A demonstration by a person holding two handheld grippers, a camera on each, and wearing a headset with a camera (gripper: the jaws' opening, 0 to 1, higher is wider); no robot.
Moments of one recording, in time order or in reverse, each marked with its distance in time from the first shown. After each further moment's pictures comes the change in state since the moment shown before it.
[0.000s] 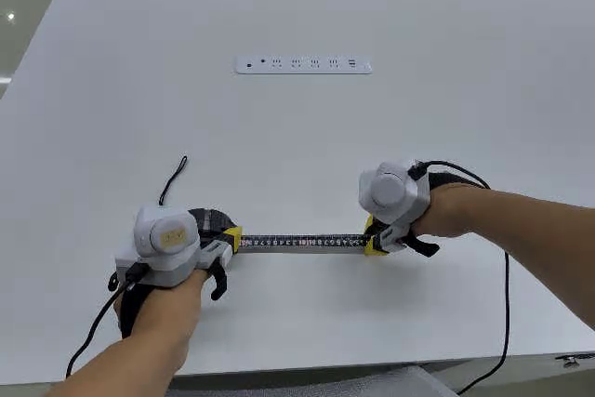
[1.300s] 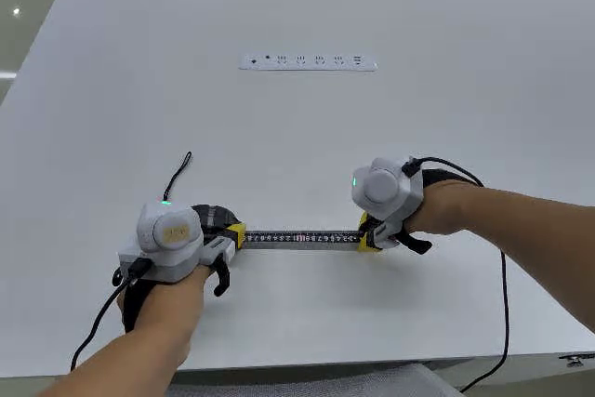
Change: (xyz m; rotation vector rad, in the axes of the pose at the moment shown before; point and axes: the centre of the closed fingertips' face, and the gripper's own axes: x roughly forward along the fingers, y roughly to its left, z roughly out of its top) left arm 0.000 0.001 0.000 -0.004 -0.002 -0.006; right arm 0.006 0.001 0.014 0.006 -0.011 0.001
